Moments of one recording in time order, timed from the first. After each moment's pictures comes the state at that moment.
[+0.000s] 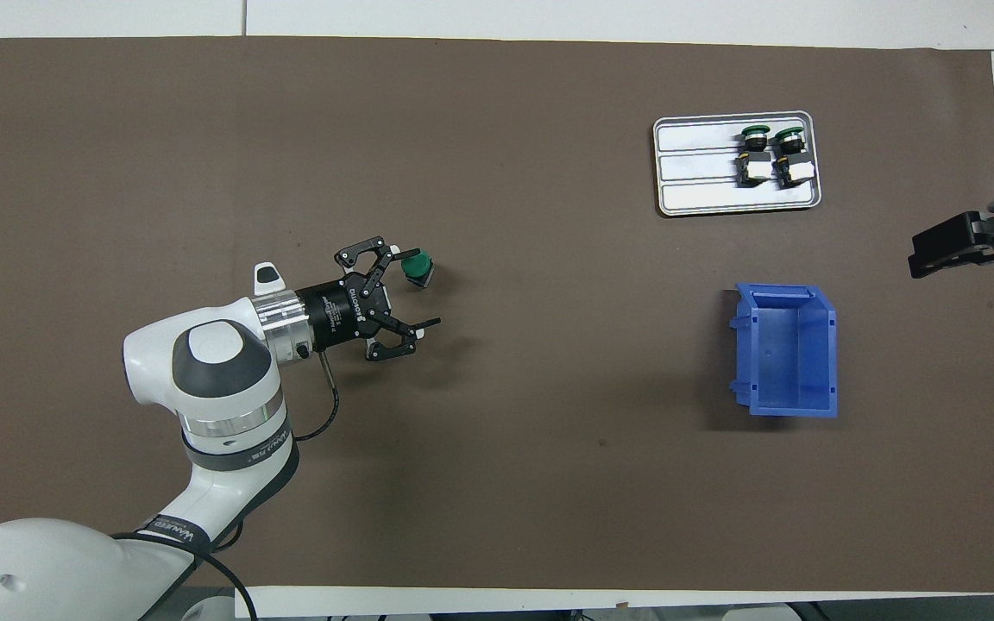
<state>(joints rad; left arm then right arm) -0.53 0.14 0.01 -2.30 -1.86 2.42 -0.56 0.00 0.00 -0.04 -1.60 -0.04 1.46 -0.05</state>
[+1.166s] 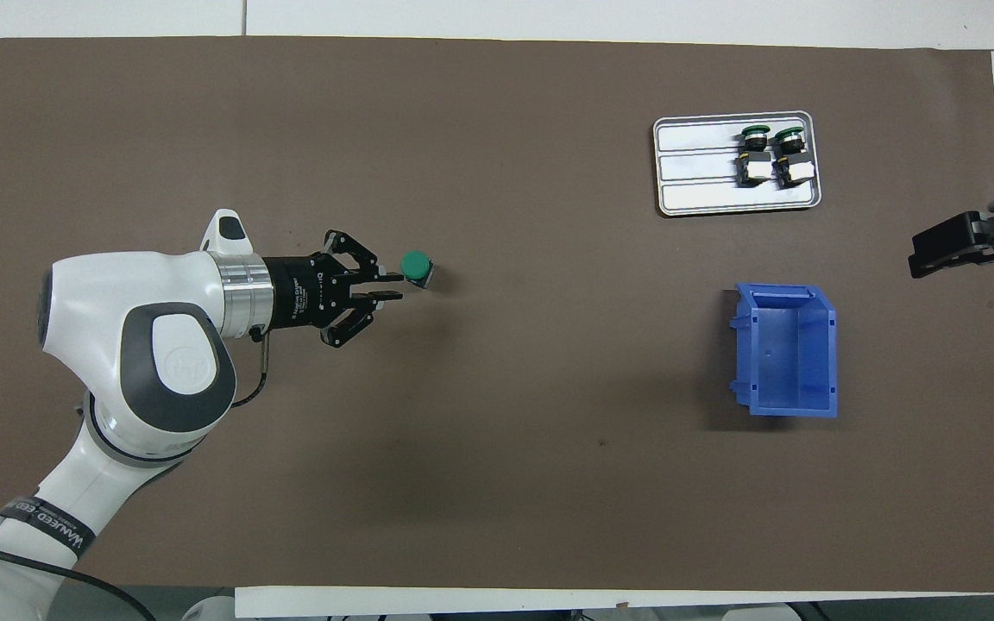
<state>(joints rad) -0.49 0.01 0.02 -2.23 -1.01 2.42 -0.91 0.00 0.00 -0.04 -1.60 -0.04 1.46 -0.05</state>
